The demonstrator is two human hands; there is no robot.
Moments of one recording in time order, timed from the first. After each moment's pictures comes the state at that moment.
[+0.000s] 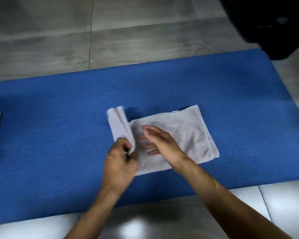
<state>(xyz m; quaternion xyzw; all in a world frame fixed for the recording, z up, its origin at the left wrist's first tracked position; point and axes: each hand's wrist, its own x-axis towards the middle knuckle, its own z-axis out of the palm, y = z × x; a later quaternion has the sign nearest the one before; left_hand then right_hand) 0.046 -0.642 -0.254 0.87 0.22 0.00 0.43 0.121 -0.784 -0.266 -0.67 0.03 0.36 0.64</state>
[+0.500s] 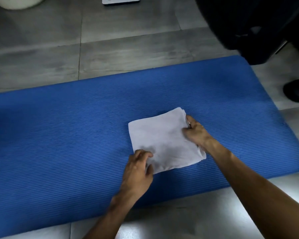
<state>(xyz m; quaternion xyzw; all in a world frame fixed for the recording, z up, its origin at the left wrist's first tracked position) 0.047 -0.697 -0.310 0.94 0.02 -0.07 0.34 0.190 -0.910 -0.301 -0.83 0.10 0.28 0.47</state>
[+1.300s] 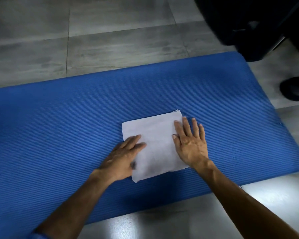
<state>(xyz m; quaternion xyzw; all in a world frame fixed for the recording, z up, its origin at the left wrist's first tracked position) 0.109 -0.651 -0.328 0.95 -0.19 -0.21 0.14 0.159 -0.916 -0.357 -0.99 -0.08 0.11 0.02</state>
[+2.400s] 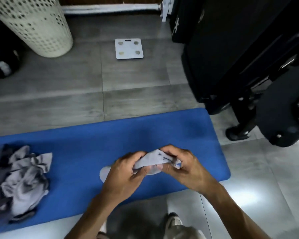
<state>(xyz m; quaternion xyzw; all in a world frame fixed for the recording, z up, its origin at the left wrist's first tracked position) 0.109 -0.602 0.200 0.88 -0.04 -0.07 0.47 0.150 -0.812 0.224 -0.84 -0.17 0.22 0.46</state>
